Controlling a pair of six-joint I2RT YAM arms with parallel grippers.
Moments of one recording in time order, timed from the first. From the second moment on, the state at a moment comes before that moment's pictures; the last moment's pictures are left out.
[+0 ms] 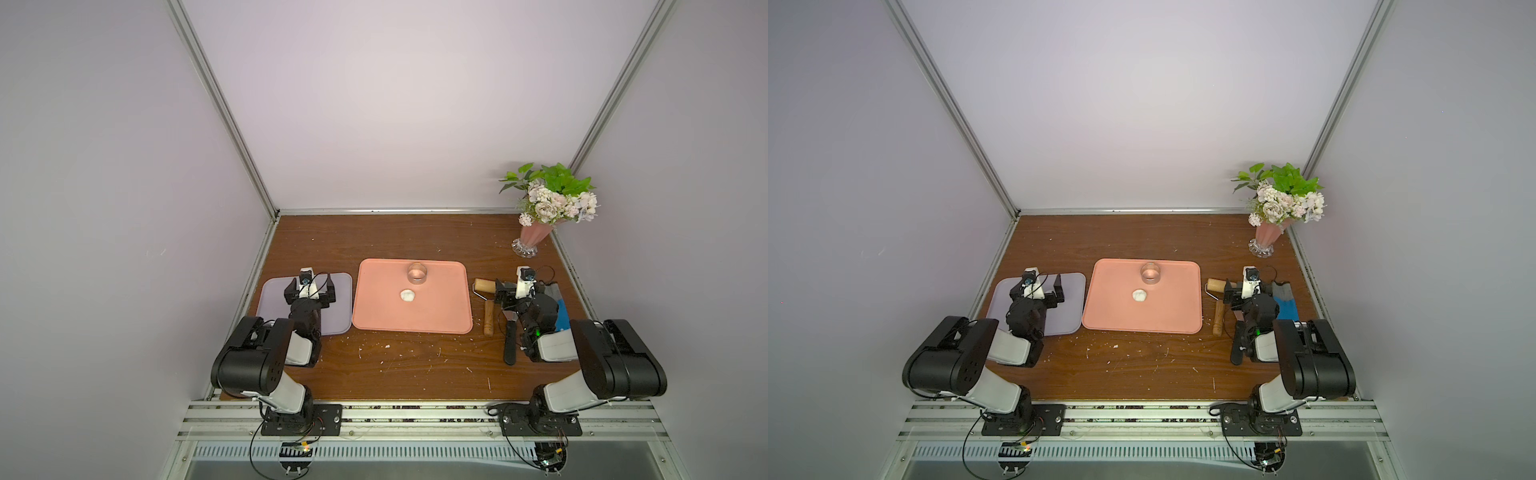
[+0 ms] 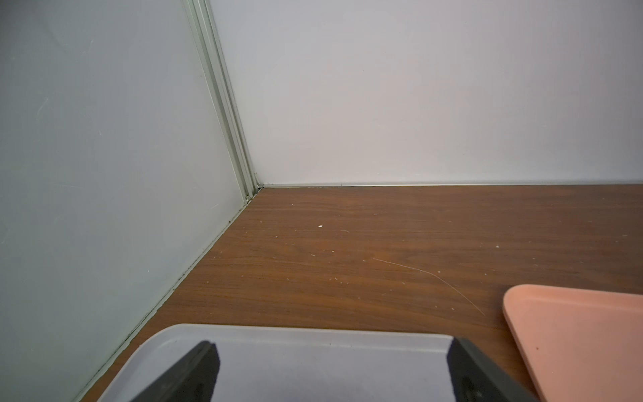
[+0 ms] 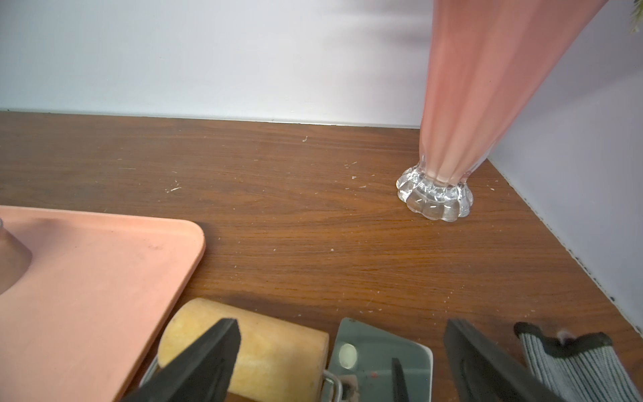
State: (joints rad) left arm -0.07 1.56 0.17 1.30 -0.25 0.07; right arm 0.02 1.53 0.21 1.09 0.02 -0.04
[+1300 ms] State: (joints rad) left arm -0.26 1.14 0.79 -0.20 0.00 -0.62; right arm 0.00 1.06 0.73 -0.25 -0.23 0.55
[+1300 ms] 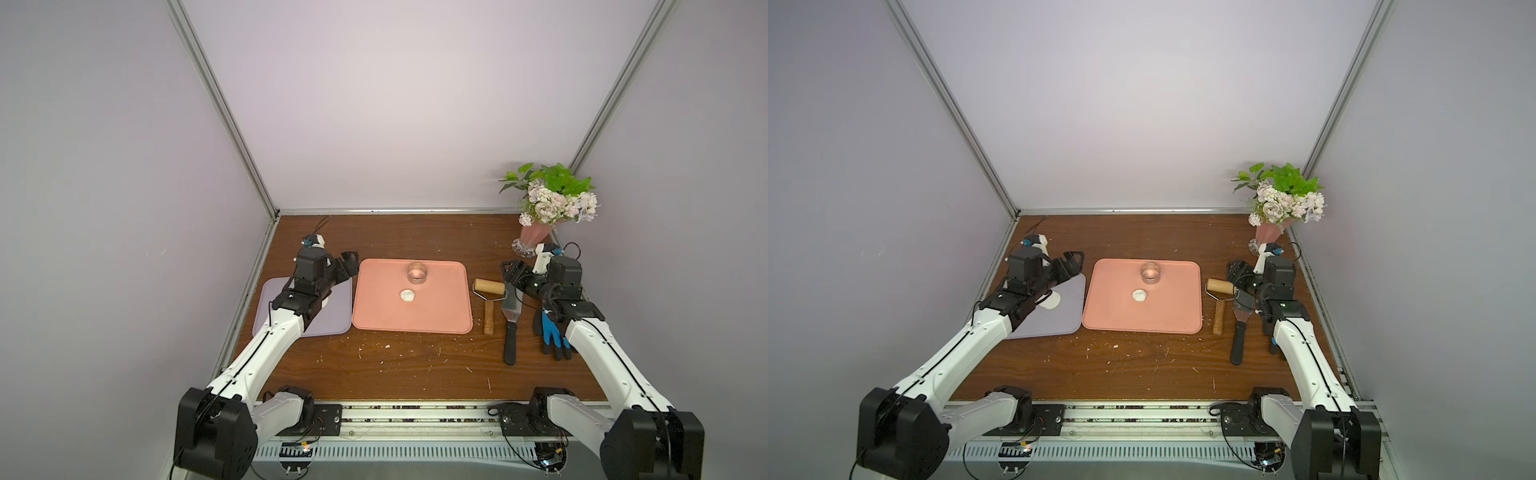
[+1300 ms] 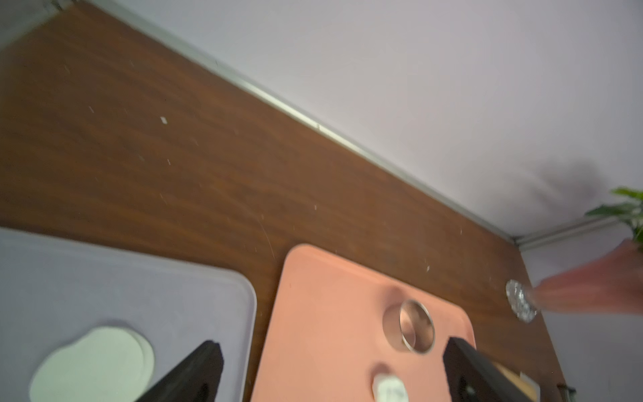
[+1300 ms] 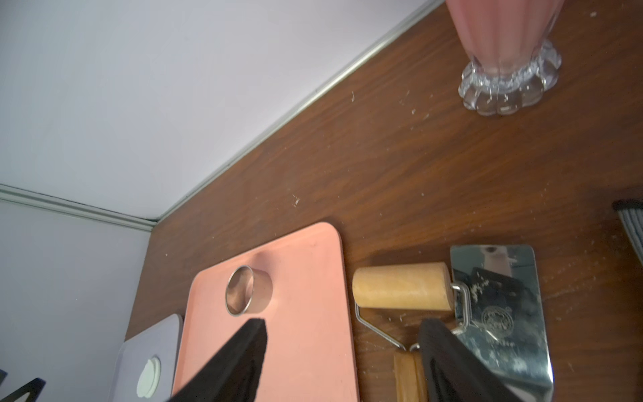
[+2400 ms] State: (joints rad) left arm -0.52 1.36 0.69 -0.38 -0.11 -0.79; right arm 0.42 1.28 0.76 -0.32 -0.16 0.55
